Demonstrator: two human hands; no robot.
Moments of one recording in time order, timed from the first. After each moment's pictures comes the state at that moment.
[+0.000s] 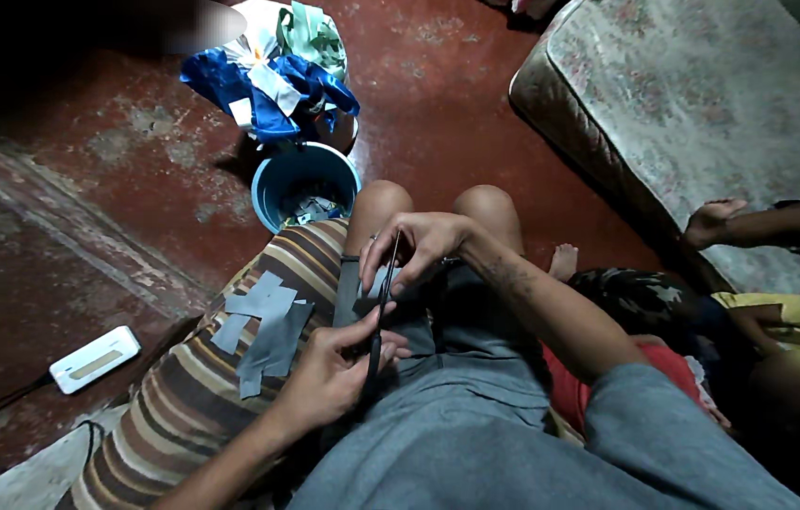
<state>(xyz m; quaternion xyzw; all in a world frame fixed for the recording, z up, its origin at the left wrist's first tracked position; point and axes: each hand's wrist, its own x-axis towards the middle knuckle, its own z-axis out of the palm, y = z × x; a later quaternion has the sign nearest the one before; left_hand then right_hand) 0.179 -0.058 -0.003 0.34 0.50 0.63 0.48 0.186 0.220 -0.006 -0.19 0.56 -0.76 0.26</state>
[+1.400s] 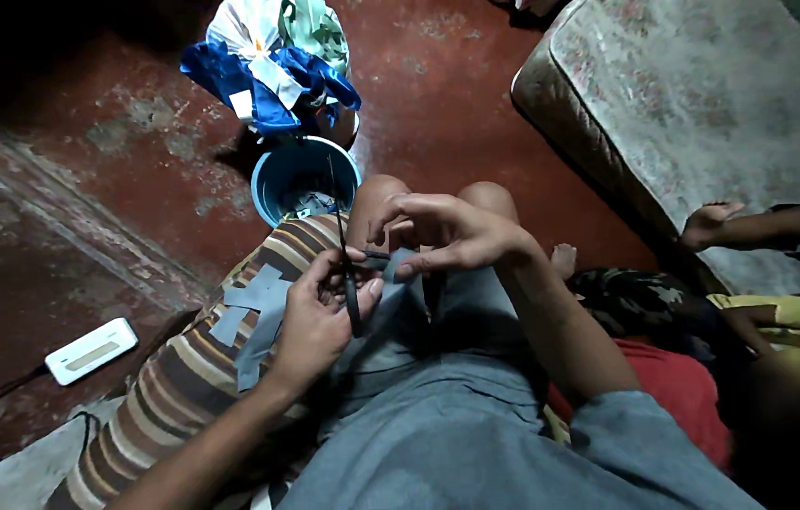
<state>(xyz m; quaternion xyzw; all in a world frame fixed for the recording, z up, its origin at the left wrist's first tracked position) 0.158 -0.024 0.024 0.21 0.62 0.68 0.34 0.209 0.217 0.054 -0.19 0.70 -0.68 0.09</state>
